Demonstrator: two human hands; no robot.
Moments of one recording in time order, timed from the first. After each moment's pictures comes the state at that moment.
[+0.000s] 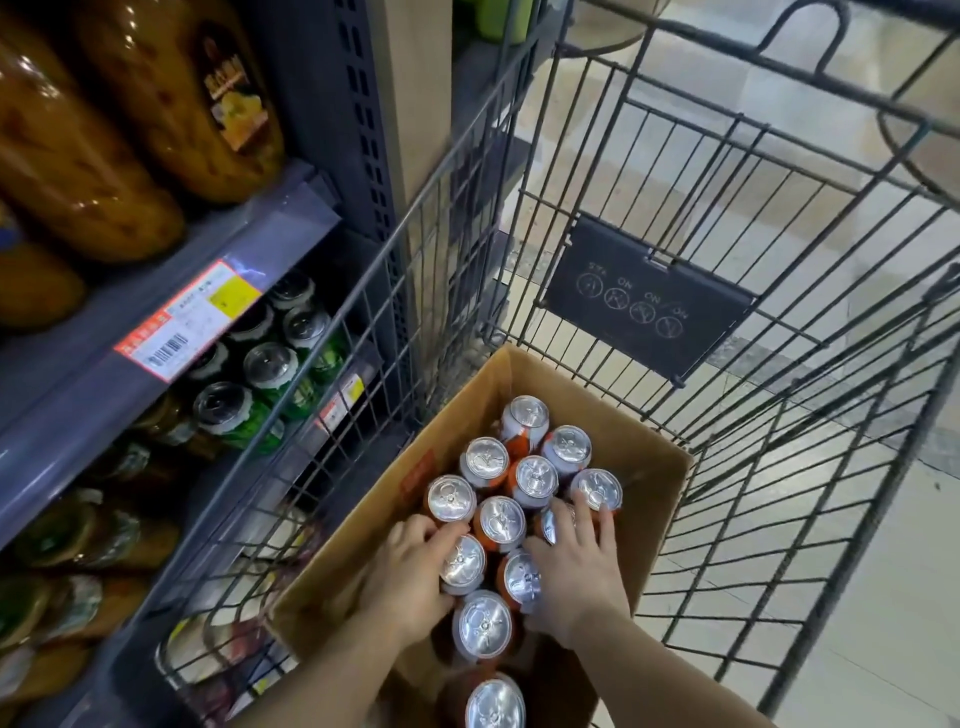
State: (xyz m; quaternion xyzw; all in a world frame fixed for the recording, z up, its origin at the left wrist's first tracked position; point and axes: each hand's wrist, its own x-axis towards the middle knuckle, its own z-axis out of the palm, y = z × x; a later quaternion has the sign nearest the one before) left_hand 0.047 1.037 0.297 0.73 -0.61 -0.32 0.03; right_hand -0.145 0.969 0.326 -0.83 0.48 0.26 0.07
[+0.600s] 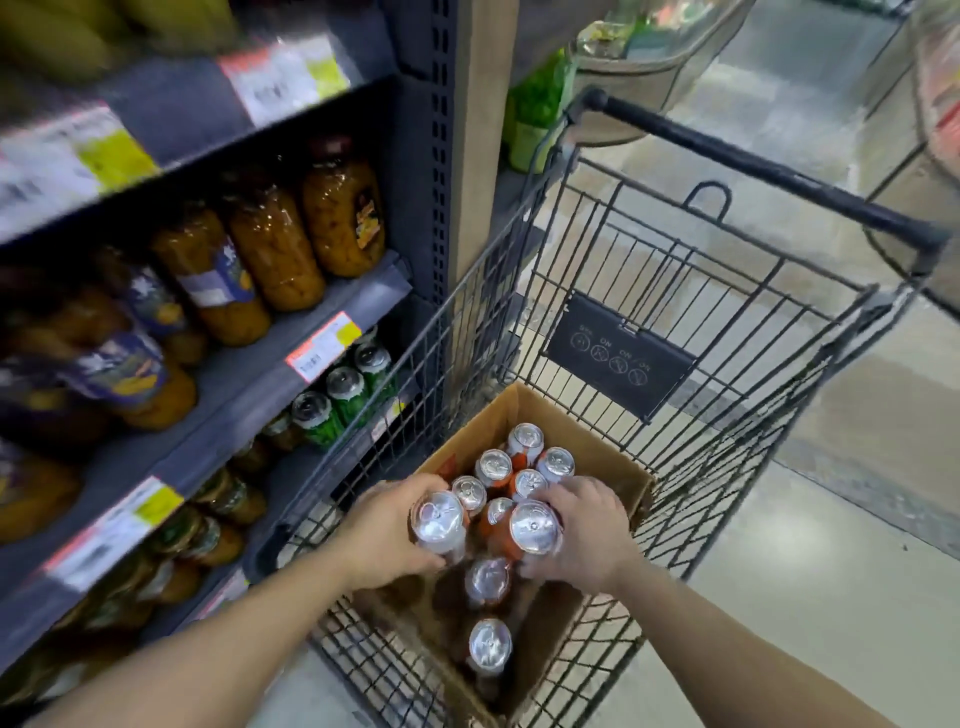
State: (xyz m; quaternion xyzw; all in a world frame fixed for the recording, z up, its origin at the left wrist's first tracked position) left_hand 0.090 1.077 0.472 0.70 -0.59 -0.35 0.20; right_hand -0.158 0.979 0.496 -0.83 0.49 0.10 0.22
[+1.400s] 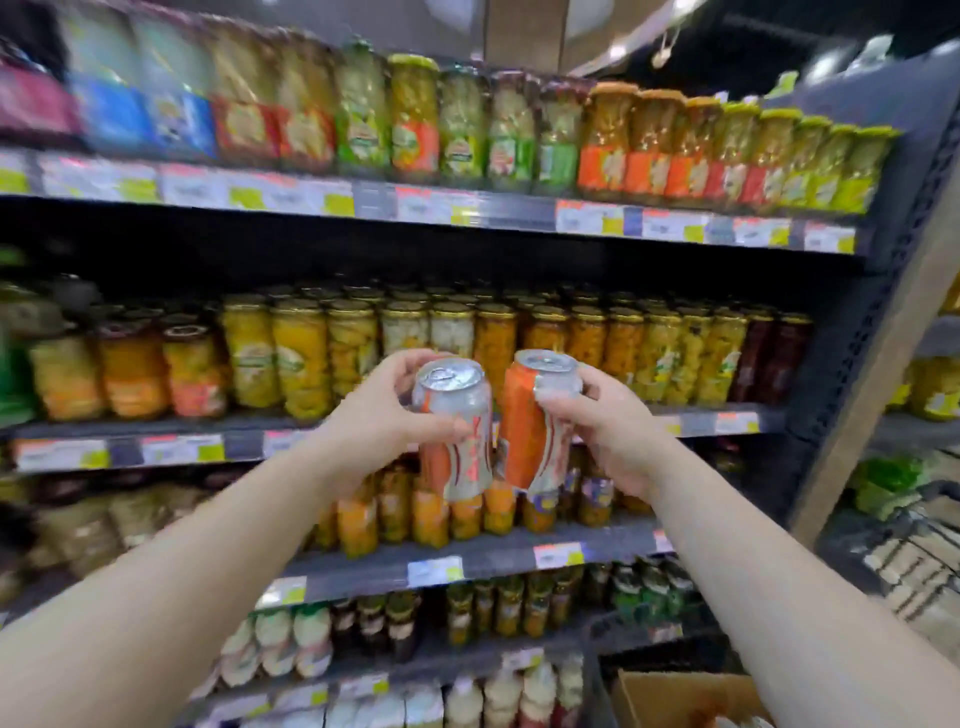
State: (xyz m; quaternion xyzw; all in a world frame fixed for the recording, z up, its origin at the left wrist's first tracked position) left_hand 0.101 1.508 0.888 0.70 -0.29 -0.06 0.64; right_hand 0.022 1.275 0.897 -0.76 -0.06 -0.13 0.63
